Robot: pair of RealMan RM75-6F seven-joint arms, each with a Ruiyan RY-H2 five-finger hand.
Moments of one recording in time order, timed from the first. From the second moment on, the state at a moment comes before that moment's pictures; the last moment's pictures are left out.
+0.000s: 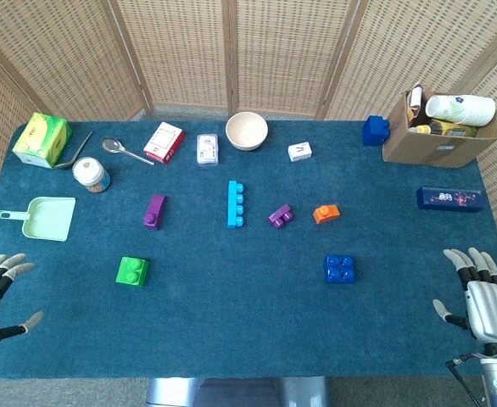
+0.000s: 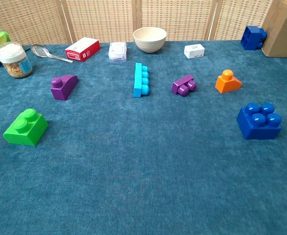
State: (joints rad) left arm -0.02 -1.02 0.02 -1.78 1.51 1.46 -0.12; right arm 0.06 -1.12 0.08 -1.66 -1.43 1.43 0.03
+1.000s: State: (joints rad) left arm -0.03 -0.95 0.02 -1.81 1.57 1.47 -0.18; right arm 0.15 -1.13 0.08 -1.77 -1.47 1.32 0.05
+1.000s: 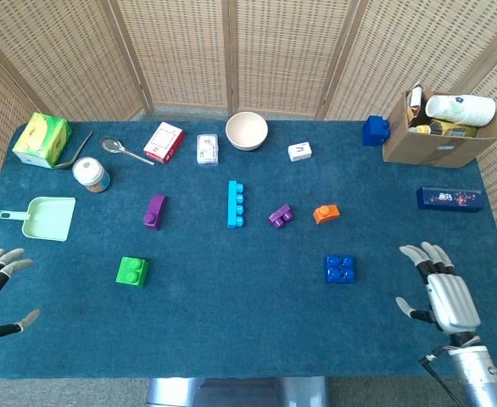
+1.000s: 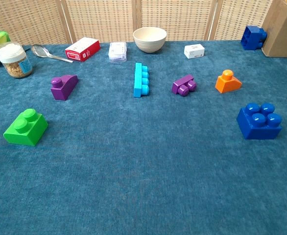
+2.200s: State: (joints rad) left arm -0.11 -0.94 0.01 -1.77 1.58 1.41 -0.23; right arm 0.39 -1.45 0.16 -1.80 -1.00 1.18 -0.52
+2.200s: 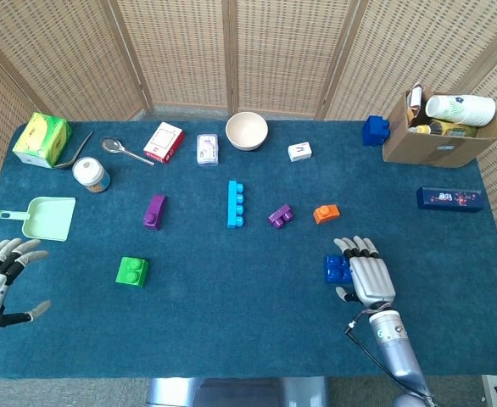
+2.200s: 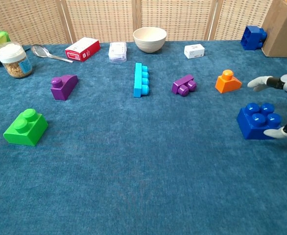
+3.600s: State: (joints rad) left arm -0.10 -0.96 0.03 -1.74 1.57 1.42 -0.26; right arm 0.49 -1.44 0.18 -1.76 -0.87 1.10 -0.47
